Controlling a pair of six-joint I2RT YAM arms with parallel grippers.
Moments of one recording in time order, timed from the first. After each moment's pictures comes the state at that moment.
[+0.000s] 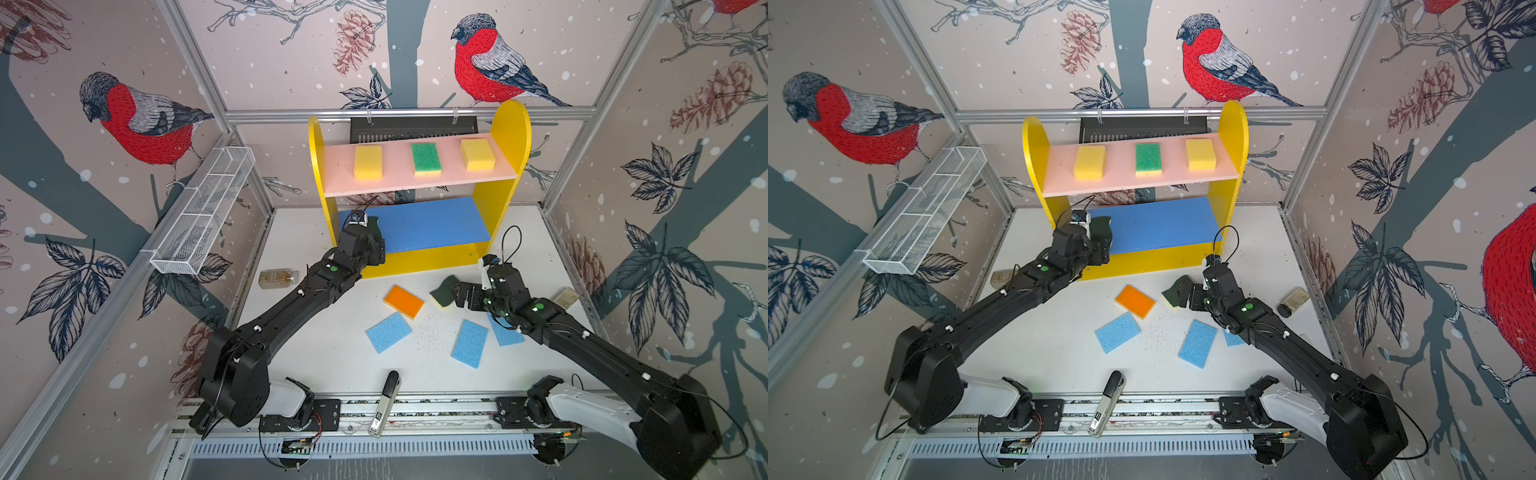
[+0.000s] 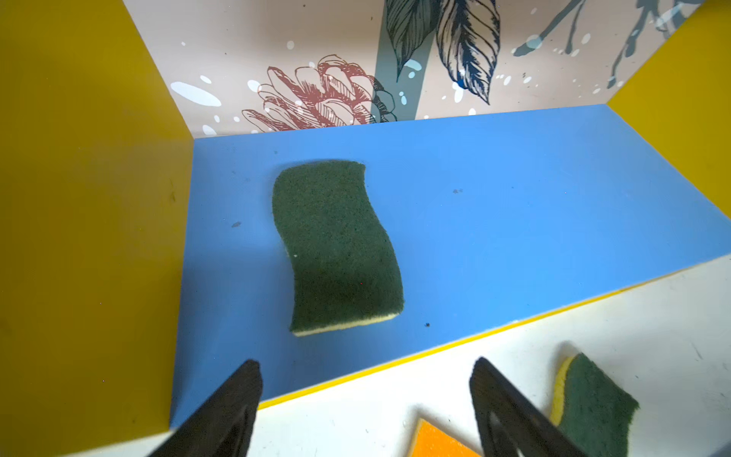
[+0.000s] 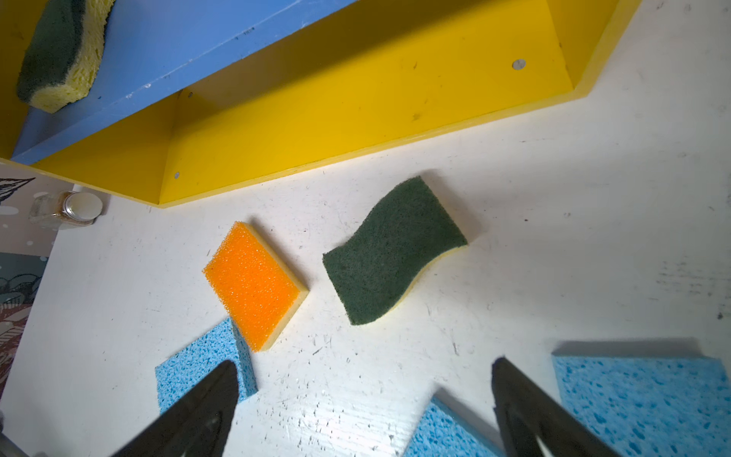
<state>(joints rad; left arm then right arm) -0.51 1.37 1.05 -0.21 -0.24 -0.30 0.58 1.08 0.67 -0.34 -0.01 0.51</state>
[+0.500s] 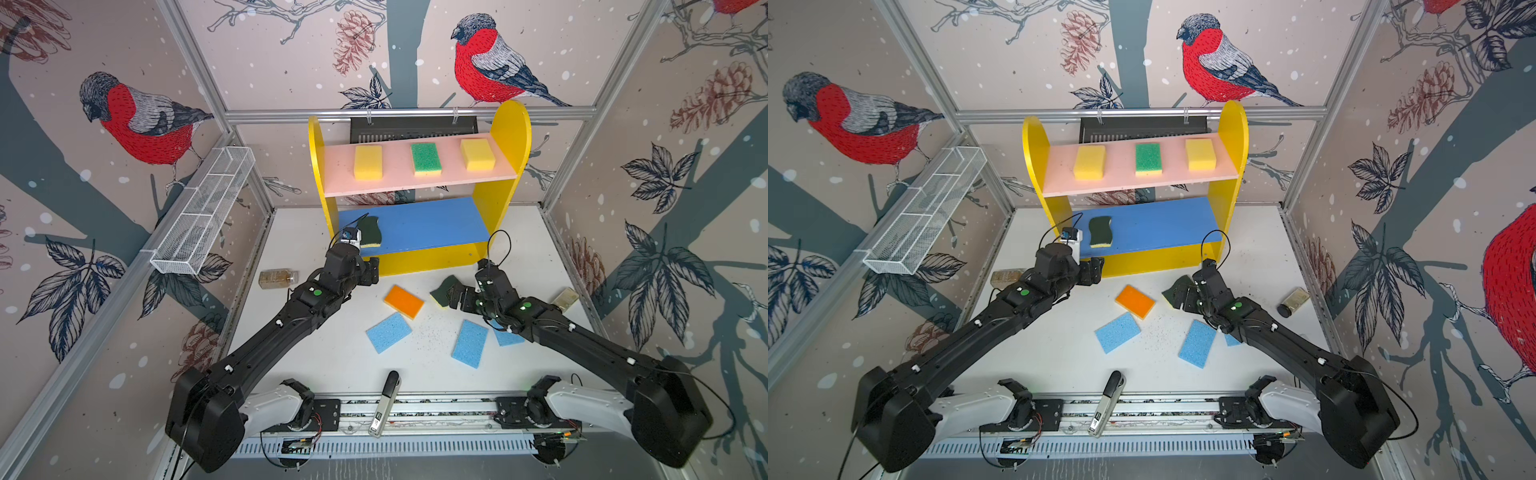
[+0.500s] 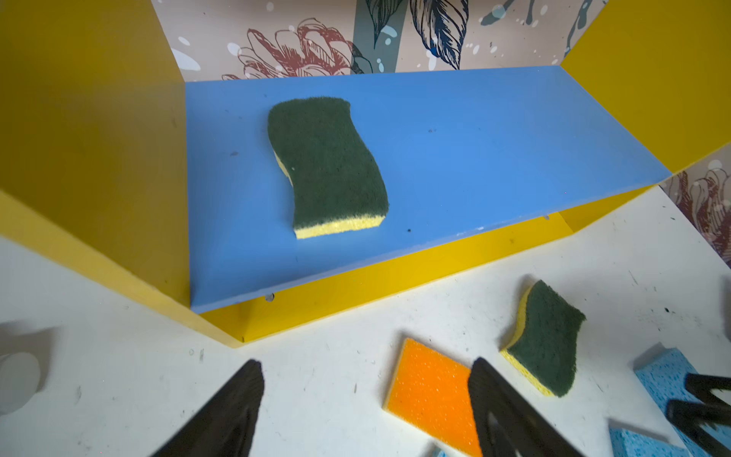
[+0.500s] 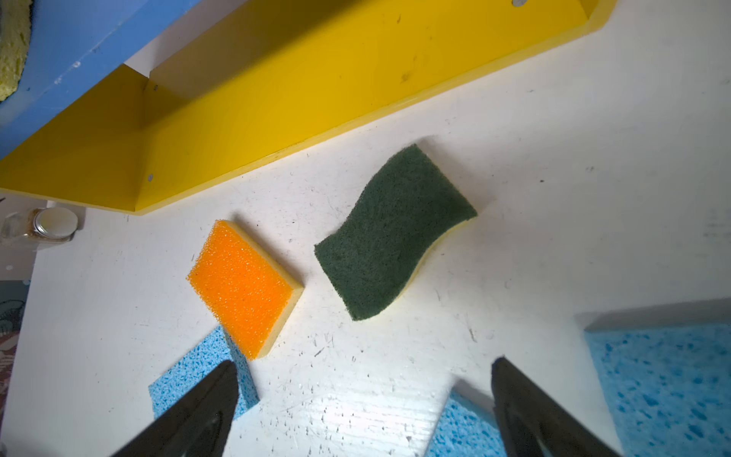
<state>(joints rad) -0.54 1.15 0.87 -0.27 -0.16 -0.32 0.65 1.17 0.67 -0.32 0.05 0.66</state>
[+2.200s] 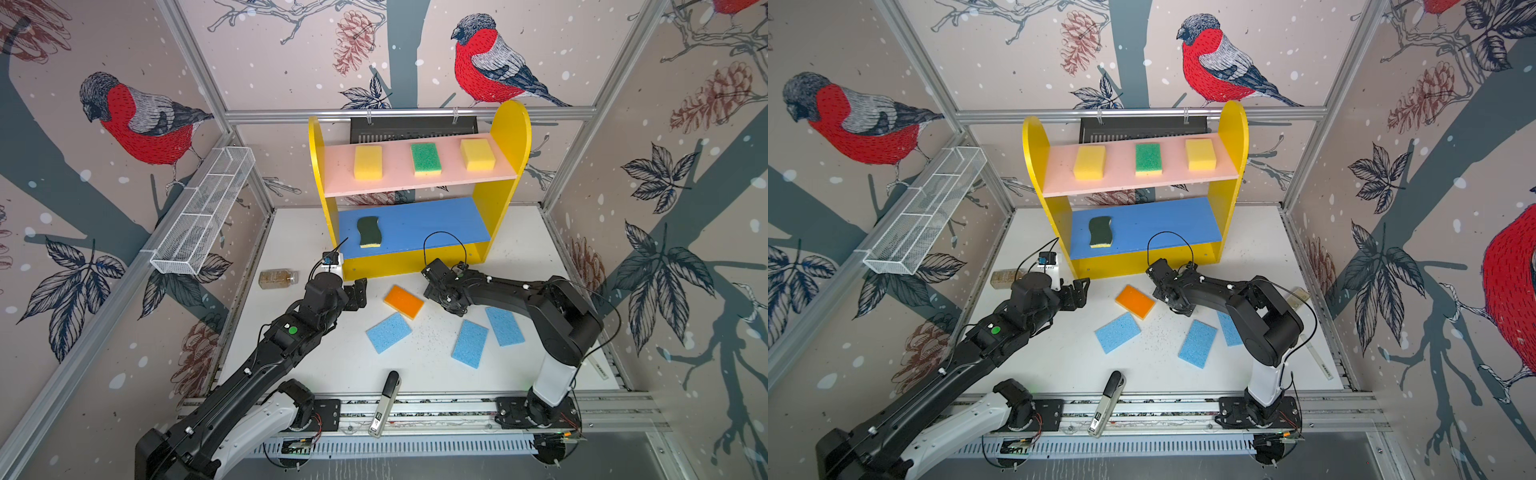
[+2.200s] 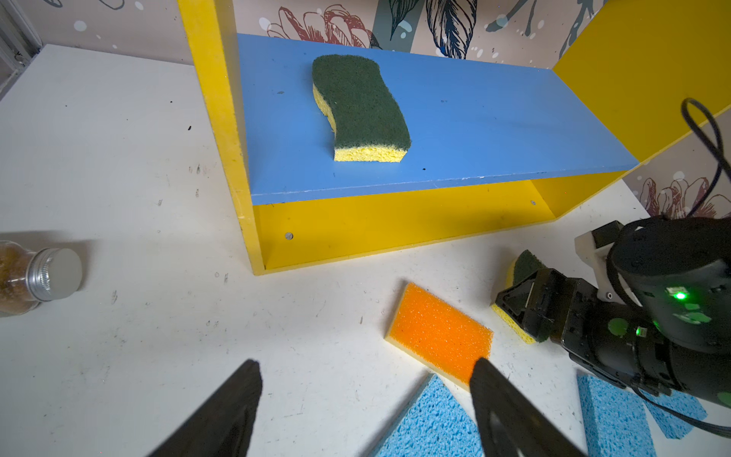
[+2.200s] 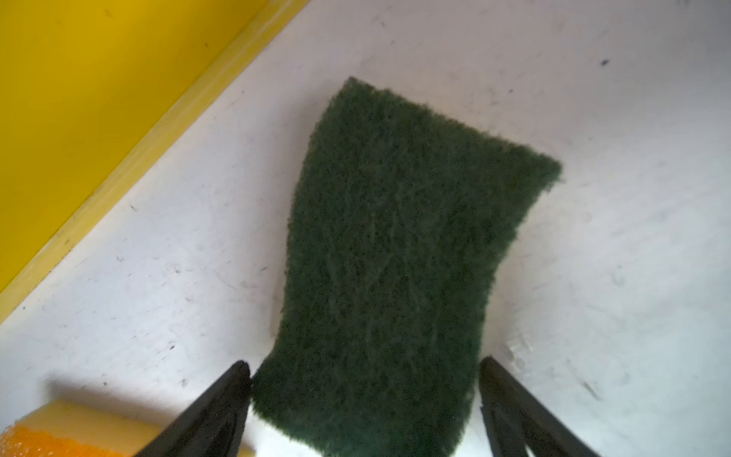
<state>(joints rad) -0.57 0.84 0.70 -0.38 -0.21 -0.42 0.77 1.80 1.06 -0.50 0.29 1.16</state>
